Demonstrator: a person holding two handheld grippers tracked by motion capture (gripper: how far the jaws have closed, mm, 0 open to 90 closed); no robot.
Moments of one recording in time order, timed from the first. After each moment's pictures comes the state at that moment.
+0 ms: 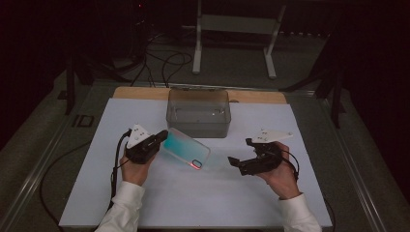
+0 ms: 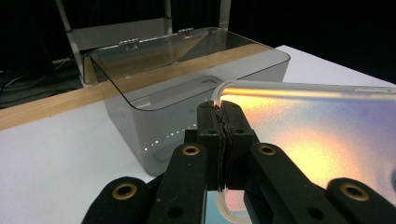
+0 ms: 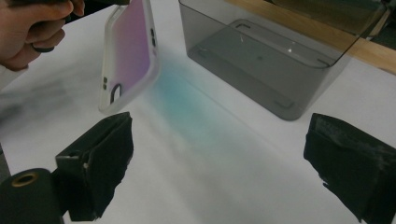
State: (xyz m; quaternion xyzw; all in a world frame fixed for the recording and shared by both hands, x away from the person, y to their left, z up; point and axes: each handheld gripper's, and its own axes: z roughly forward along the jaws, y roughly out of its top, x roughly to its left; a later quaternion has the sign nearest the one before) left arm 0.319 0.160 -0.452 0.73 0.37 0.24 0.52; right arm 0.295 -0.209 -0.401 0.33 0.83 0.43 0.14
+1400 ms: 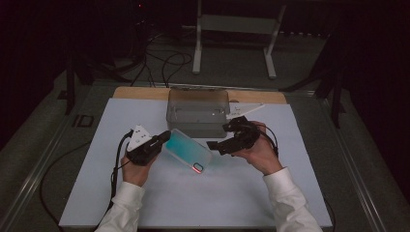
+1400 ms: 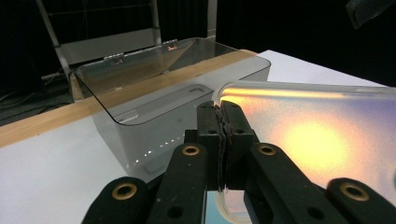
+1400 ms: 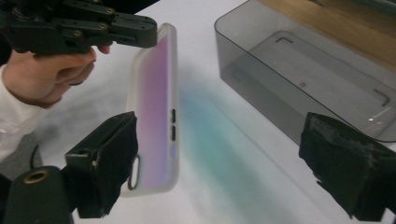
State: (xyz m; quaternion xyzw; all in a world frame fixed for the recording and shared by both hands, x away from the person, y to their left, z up) left arm 0.314 0.156 -0.447 0.74 0.34 0.25 0.53; right arm 0.343 -0.151 -0.368 0.31 0.85 0.41 0.07
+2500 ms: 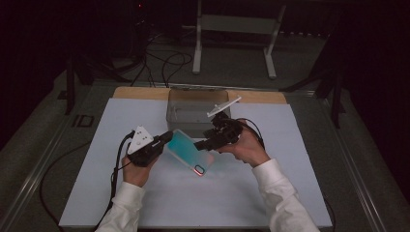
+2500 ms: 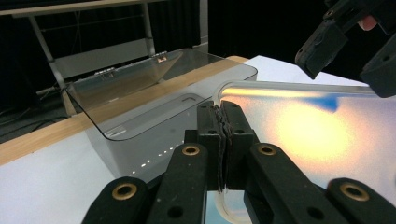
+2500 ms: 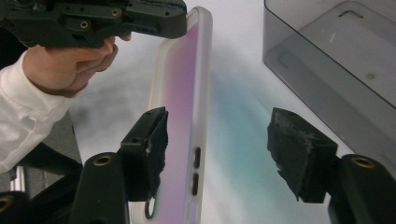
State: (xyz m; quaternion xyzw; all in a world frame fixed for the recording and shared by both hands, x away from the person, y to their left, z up) left arm 0.308 0.152 -0.441 0.74 0.31 0.25 0.54; right arm 0.365 -0.112 -0.375 0.28 0.89 0.37 -0.02
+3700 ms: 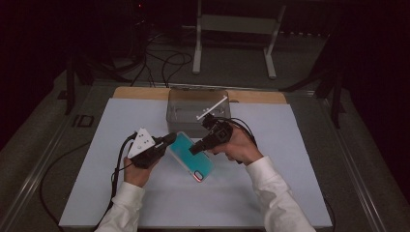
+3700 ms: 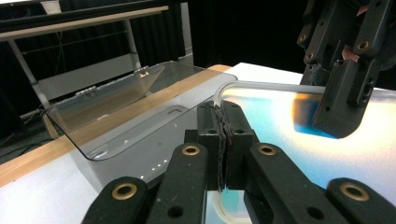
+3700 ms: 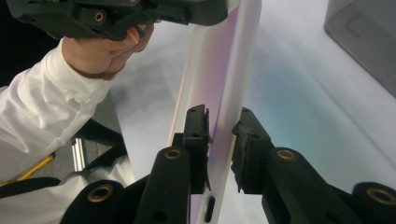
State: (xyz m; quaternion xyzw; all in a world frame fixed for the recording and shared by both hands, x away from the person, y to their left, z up) left arm 0.305 0.148 -0.442 0.75 0.26 0.26 0.56; right arm 0.371 -0.090 -0.386 0.27 0.90 0.32 -0.13
